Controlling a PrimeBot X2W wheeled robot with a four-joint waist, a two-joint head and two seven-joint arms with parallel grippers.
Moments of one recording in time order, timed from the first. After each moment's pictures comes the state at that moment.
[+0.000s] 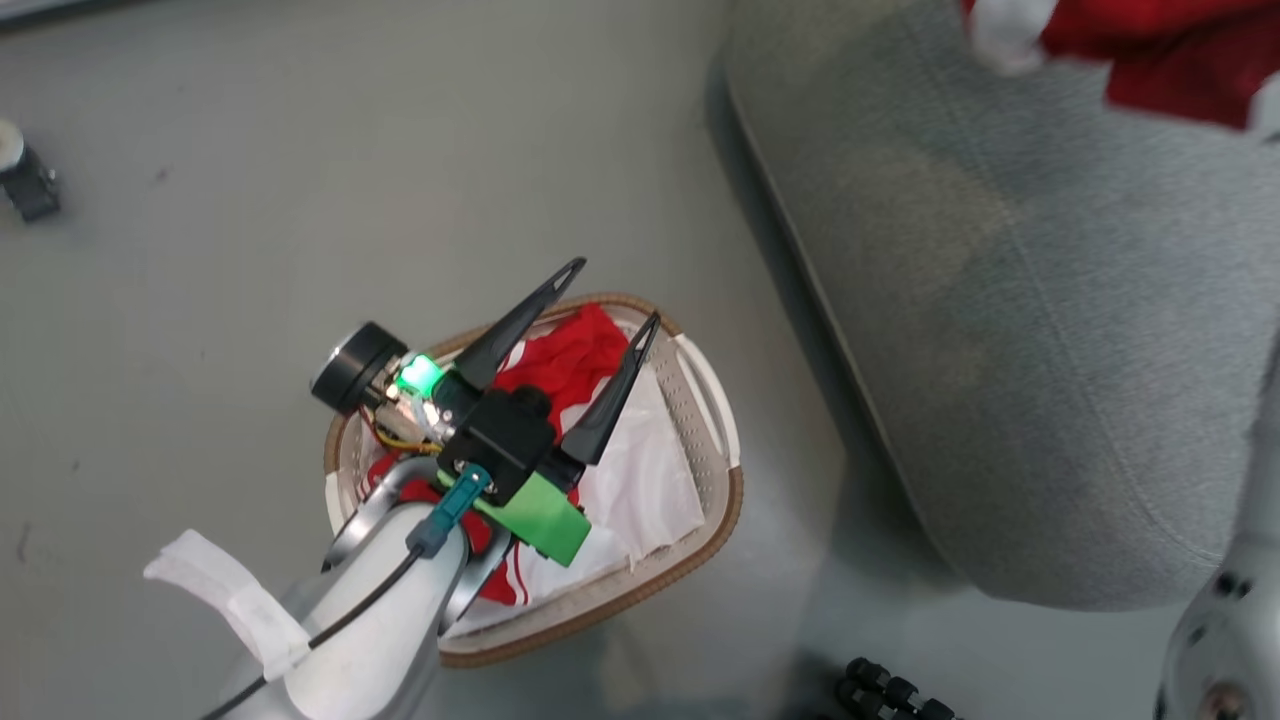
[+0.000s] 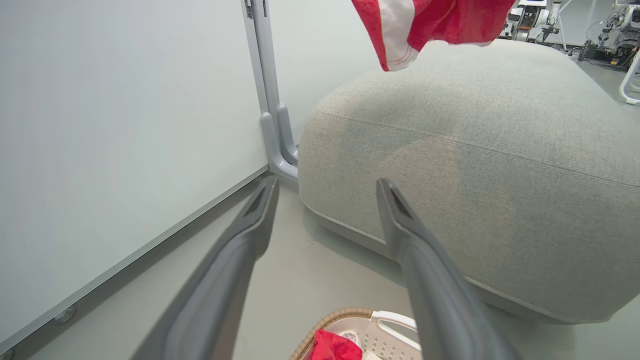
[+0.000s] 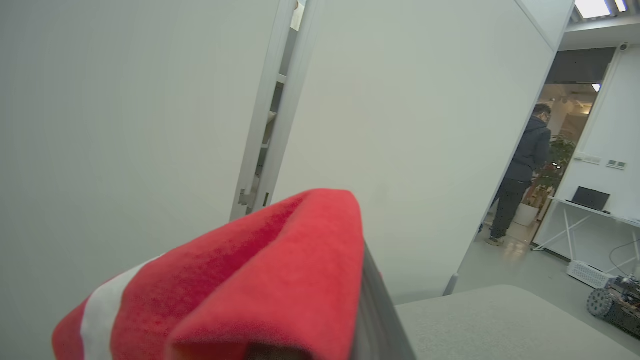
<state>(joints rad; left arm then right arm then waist) -0.50 0.22 -0.63 0.24 -0.10 -0.13 -0.26 -0.84 -0.07 -0.40 0.19 -0.13 0.13 -0.26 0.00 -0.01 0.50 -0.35</state>
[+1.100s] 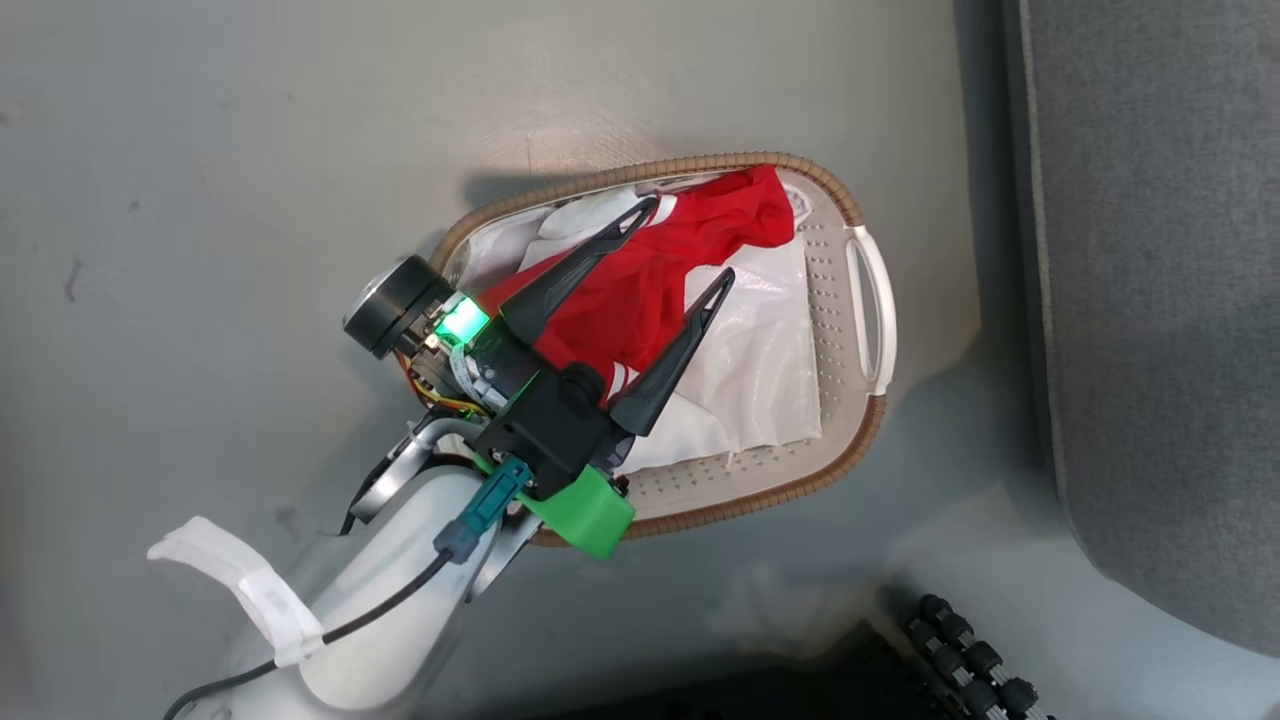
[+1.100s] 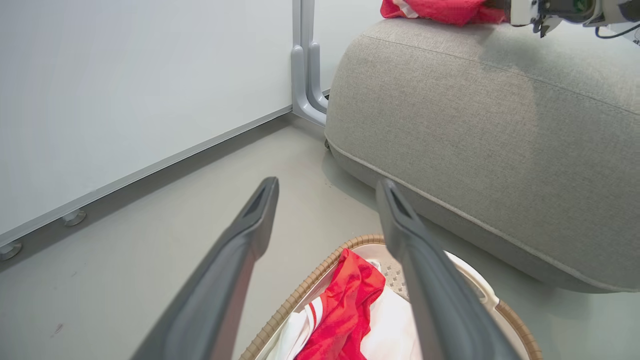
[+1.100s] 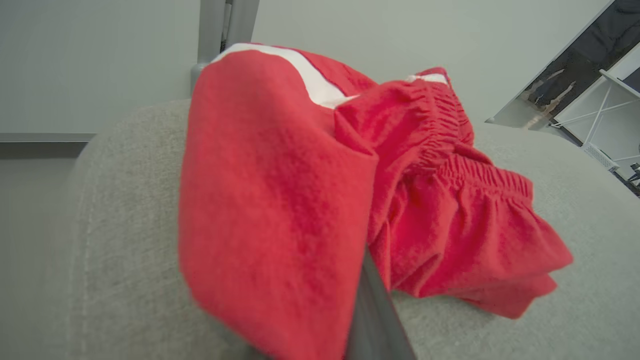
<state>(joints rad) -0.60 0.22 -0.69 0.13 -0.08 -0.13 -0.26 -0.93 -0.37 -0.57 0.70 -0.11 0.13 -0.26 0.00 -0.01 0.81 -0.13</state>
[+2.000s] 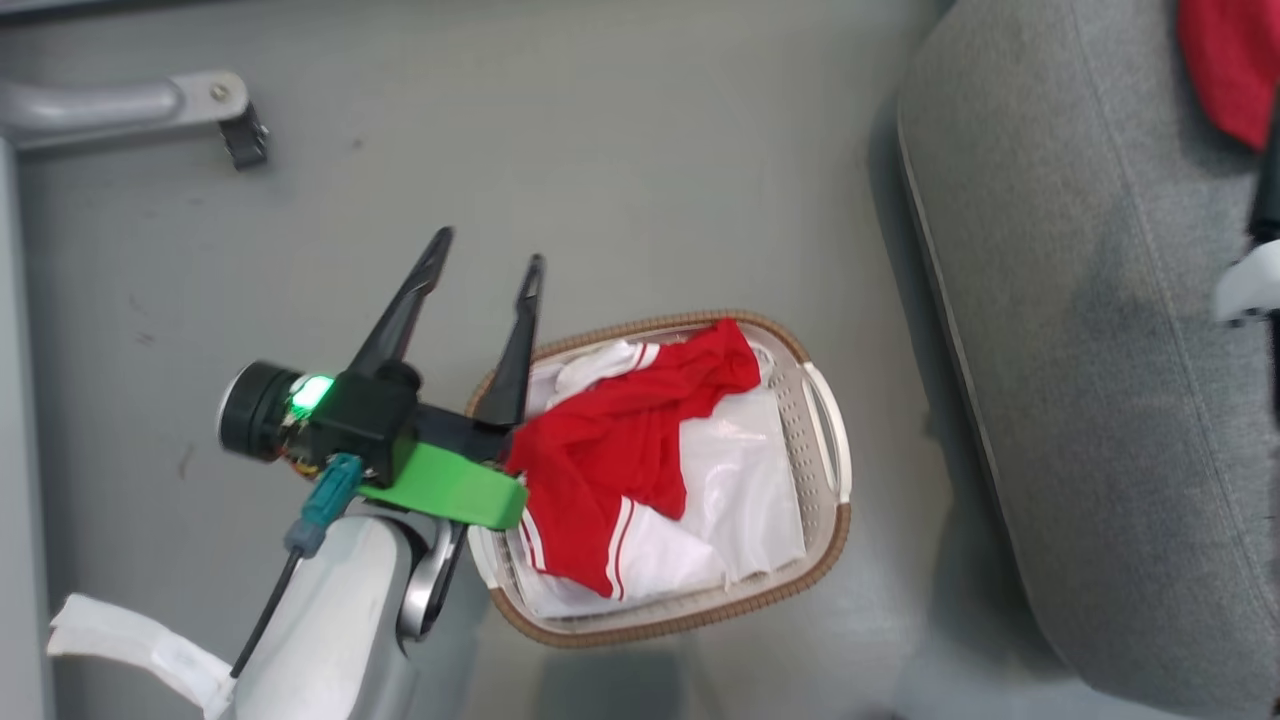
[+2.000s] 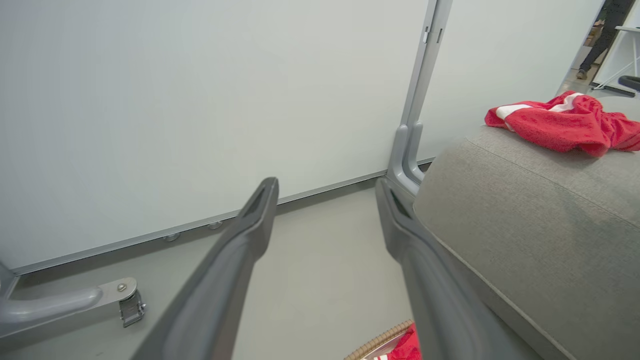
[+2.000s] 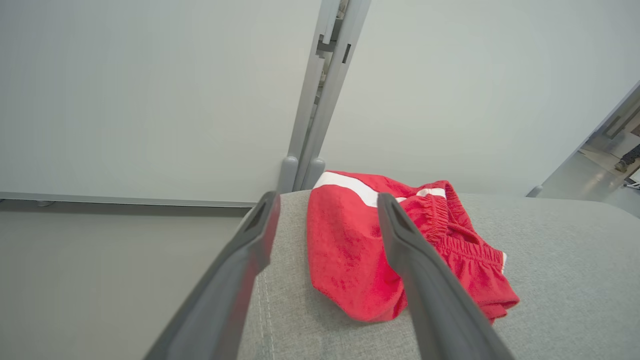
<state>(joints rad) -0.39 0.12 -0.37 0.17 -0.18 -0.07 -0.26 -0.67 -0.26 -0.30 0.51 -0.04 0.13 -0.26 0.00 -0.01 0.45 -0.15</state>
